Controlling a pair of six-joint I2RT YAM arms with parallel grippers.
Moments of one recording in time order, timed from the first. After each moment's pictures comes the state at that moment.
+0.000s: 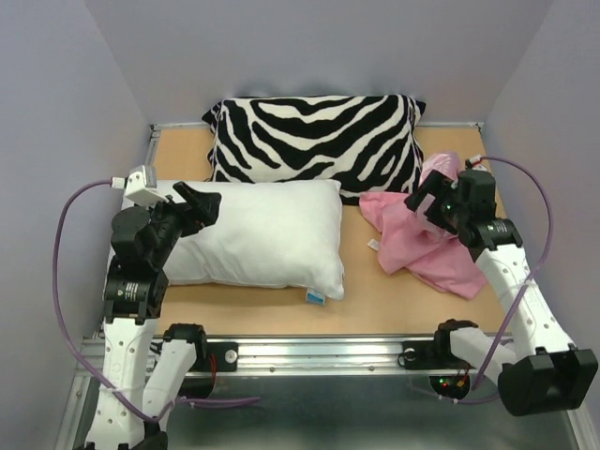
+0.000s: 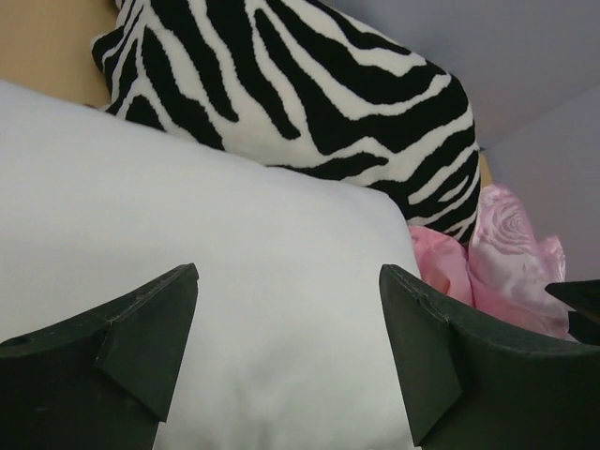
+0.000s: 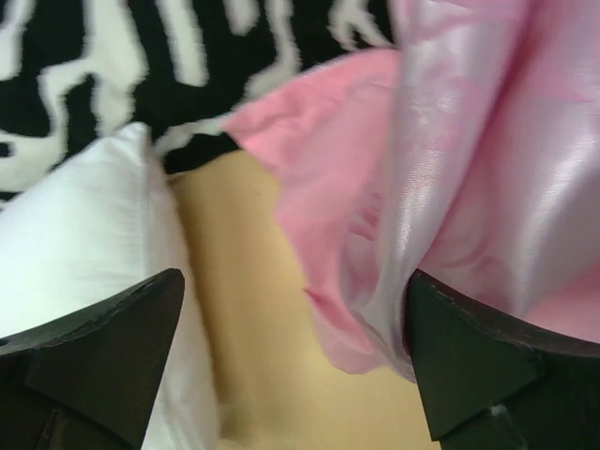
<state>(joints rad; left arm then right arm) -0.06 0.62 0.89 -0.49 0.15 -0.55 0.01 0.97 0.88 -0.54 -0.08 0.60</state>
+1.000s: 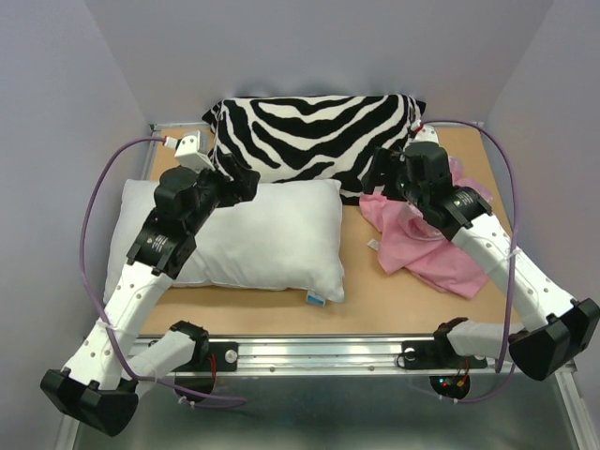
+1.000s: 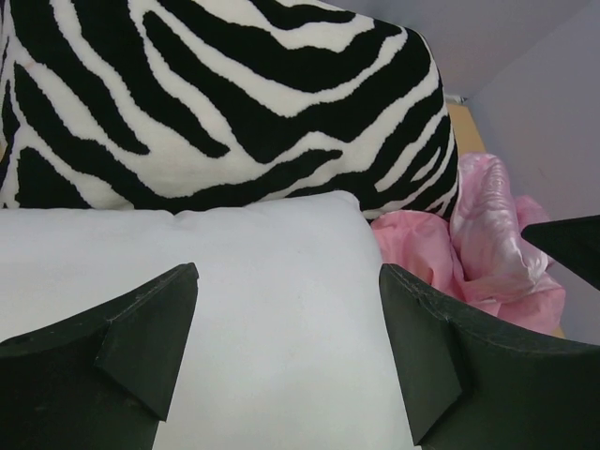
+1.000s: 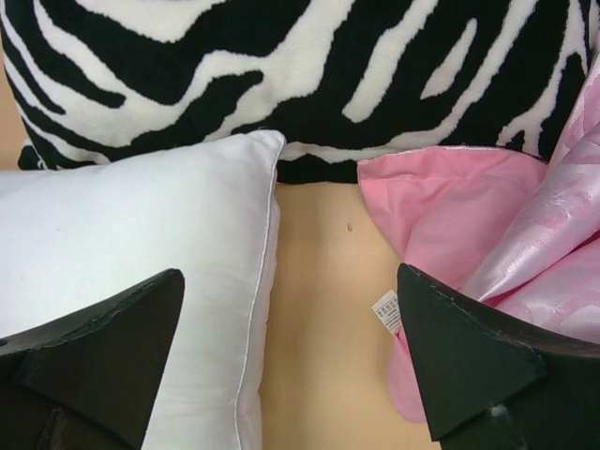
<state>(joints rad) -0.39 0.92 1.05 -0.32 -0.02 -0.48 0.50 1.25 1.29 -0.55 0.25 0.48</state>
